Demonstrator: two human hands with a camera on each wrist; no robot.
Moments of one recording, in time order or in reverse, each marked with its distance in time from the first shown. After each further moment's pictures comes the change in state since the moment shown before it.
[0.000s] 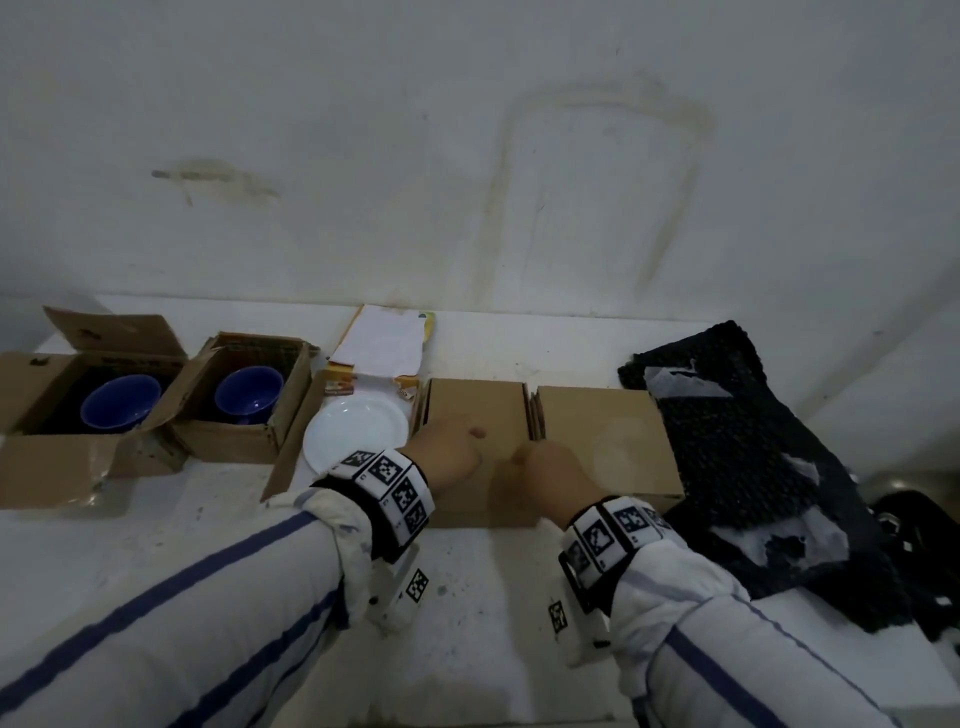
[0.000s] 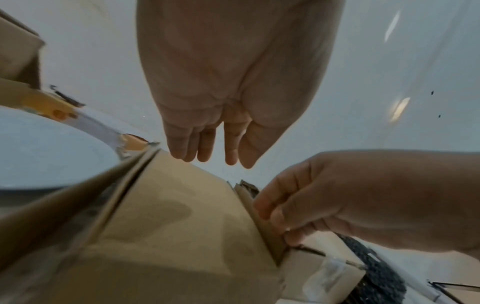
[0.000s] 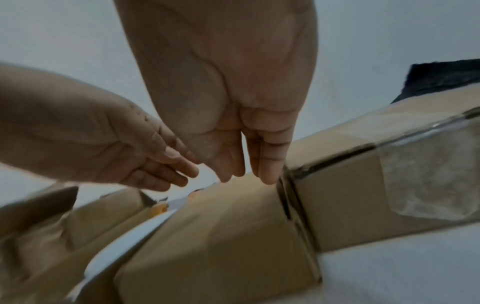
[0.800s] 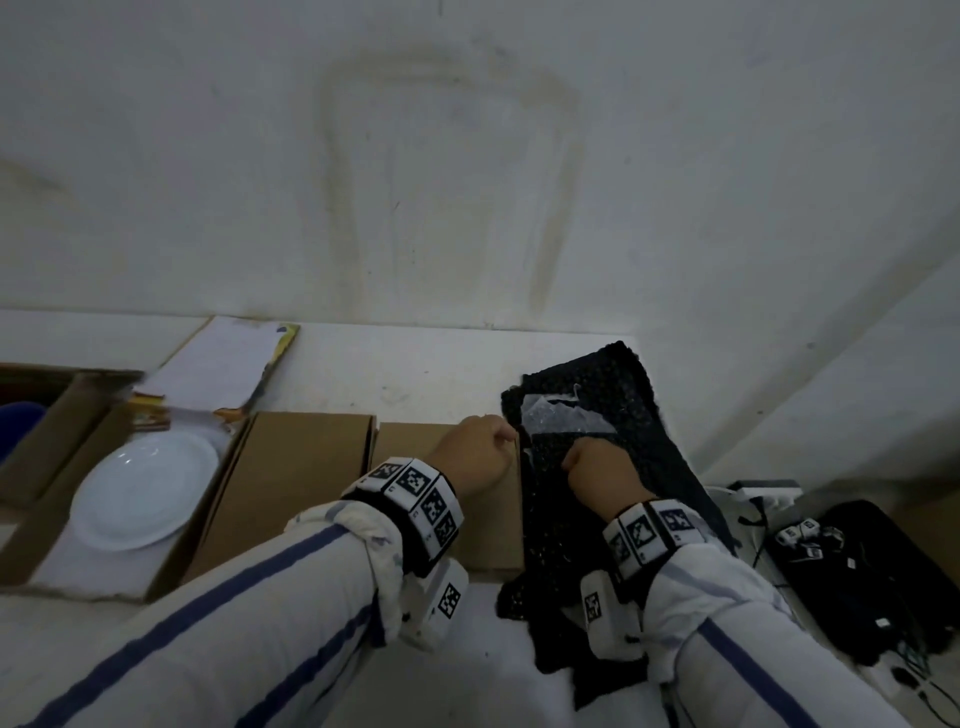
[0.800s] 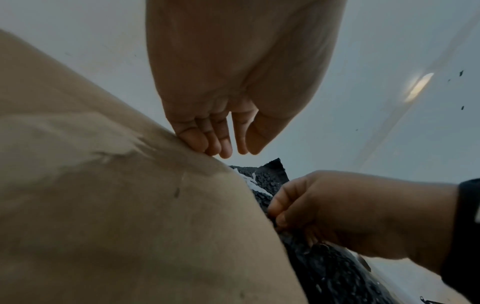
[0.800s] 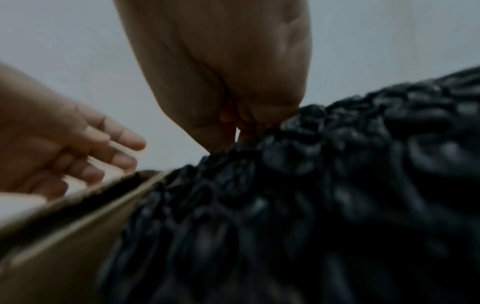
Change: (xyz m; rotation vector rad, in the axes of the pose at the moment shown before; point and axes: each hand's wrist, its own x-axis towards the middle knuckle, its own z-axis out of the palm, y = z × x) left_hand 0.131 0.182 0.100 -0.101 0.001 0.144; right_hand 0.056 0.261 -0.056 0.057 0.082 0.215
